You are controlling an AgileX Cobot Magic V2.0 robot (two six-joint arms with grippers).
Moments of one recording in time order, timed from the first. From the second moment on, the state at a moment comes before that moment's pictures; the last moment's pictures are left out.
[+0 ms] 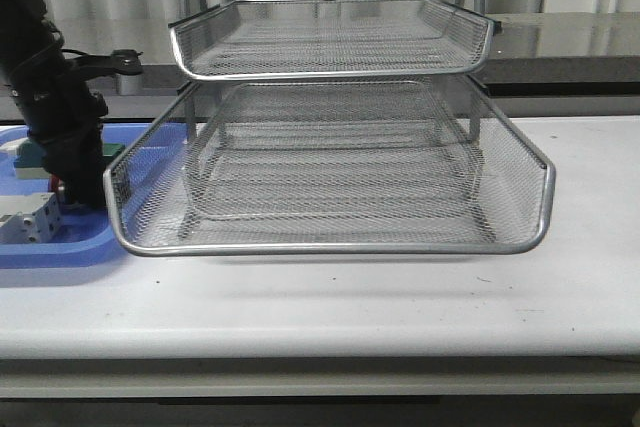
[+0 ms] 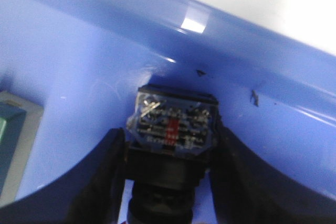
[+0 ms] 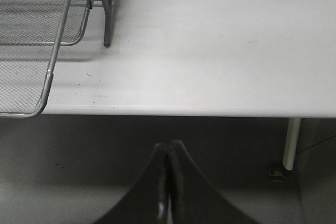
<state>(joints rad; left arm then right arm) -0.06 2.30 -1.87 -0.20 1.03 1.18 0.07 0.52 -0.79 -0.05 1.06 0.11</state>
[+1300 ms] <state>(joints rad) -0.13 1.70 -1.67 -0.20 1.25 1.00 0.07 0.52 -0.79 -0.05 1.06 0.11</state>
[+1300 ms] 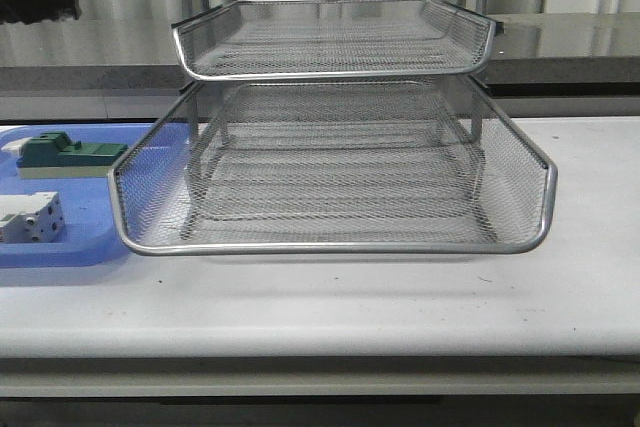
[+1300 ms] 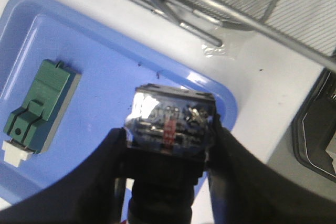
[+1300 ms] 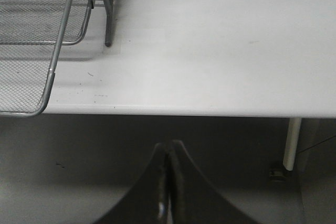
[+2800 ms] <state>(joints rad) -0.63 1.88 -1.61 -0.26 0.99 0.97 0.07 0.52 -0.79 -0.05 1.06 0.11</state>
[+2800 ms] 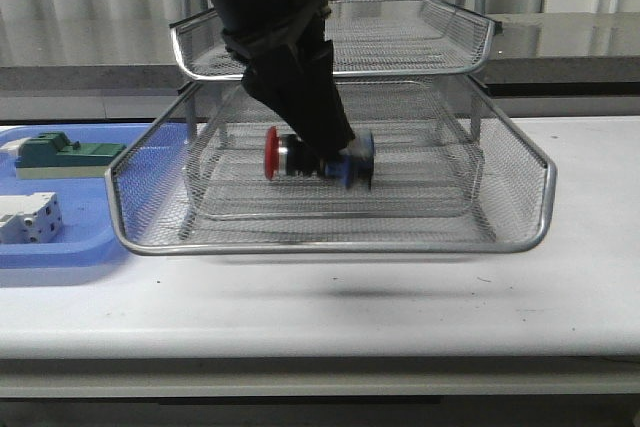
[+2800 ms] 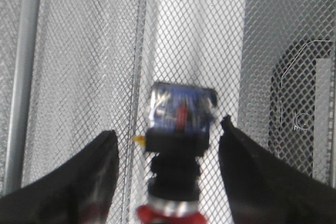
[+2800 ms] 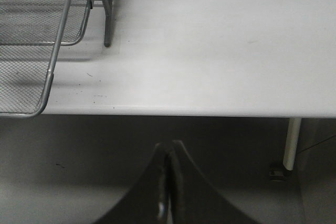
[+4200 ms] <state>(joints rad) -0.23 1.41 -1.46 -0.16 1.21 0.69 0.07 0.52 -0.79 -0.05 1.06 0.11</state>
